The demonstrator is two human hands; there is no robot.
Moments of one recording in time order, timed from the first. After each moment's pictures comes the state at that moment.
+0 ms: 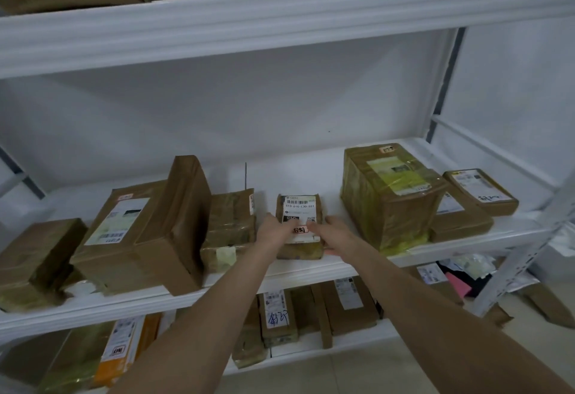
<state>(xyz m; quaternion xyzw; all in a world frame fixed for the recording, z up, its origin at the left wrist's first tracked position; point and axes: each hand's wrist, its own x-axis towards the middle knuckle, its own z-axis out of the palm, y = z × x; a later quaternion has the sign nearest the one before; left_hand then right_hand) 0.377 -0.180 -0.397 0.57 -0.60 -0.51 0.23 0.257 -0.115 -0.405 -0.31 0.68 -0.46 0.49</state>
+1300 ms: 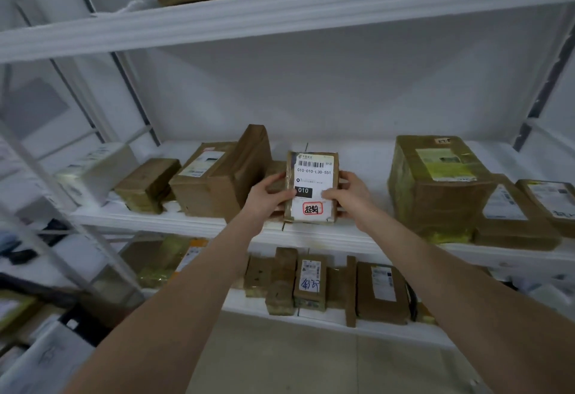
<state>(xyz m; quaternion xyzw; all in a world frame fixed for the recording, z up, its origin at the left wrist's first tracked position) 0.468 -0.103 -0.357 0.51 -0.52 -0.55 0.41 0.278 -0.087 -0.368 -0.42 0.60 -0.49 0.48</state>
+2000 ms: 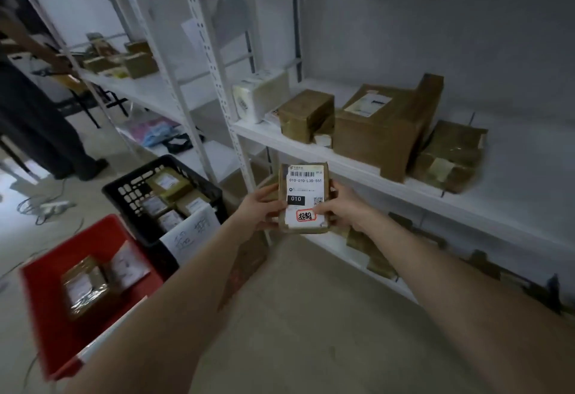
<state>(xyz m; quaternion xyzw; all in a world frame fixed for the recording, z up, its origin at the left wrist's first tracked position) 0.783 0.040 -0.416 0.63 -0.35 -0.53 0.44 0.596 -0.038 -0.420 -0.58 0.51 -0.21 0.60</state>
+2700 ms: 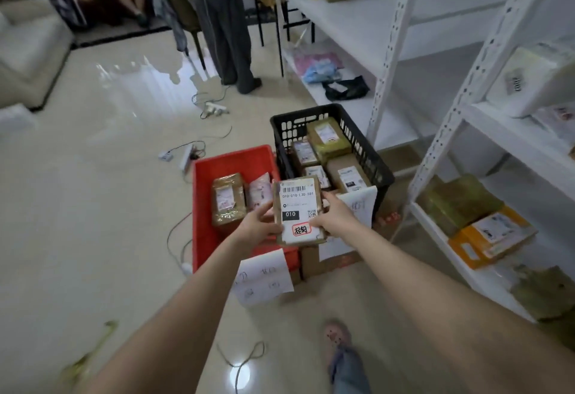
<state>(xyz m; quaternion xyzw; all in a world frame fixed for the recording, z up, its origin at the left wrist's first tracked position) 1.138 0.224 -0.522 0.70 -0.06 -0.45 0.55 1.038 0.062 -0.525 -0.74 0.36 0.03 0.57</state>
